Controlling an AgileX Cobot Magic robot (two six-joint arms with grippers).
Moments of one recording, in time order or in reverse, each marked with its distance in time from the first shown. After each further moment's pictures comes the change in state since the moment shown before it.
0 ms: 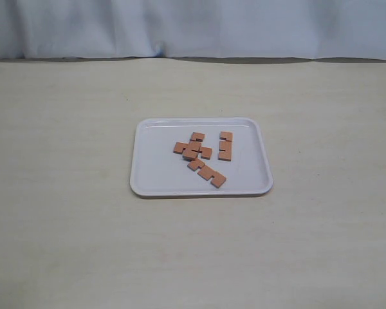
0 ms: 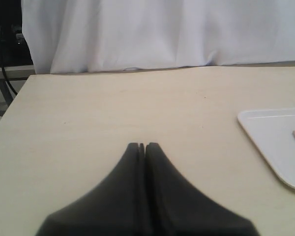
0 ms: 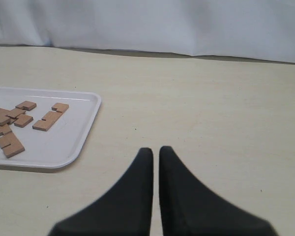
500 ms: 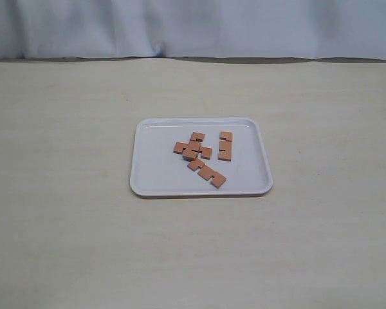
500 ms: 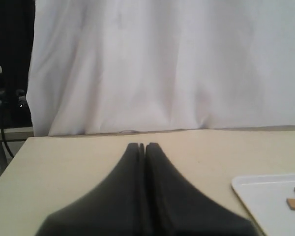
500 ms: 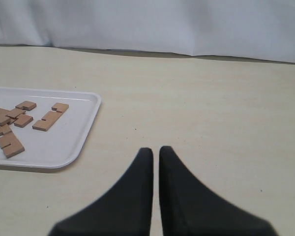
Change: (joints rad) left arm 0.000 0.000 0.000 -0.003 -0.229 -0.018; right arm 0.000 0.000 0.000 0.000 0.000 0.000
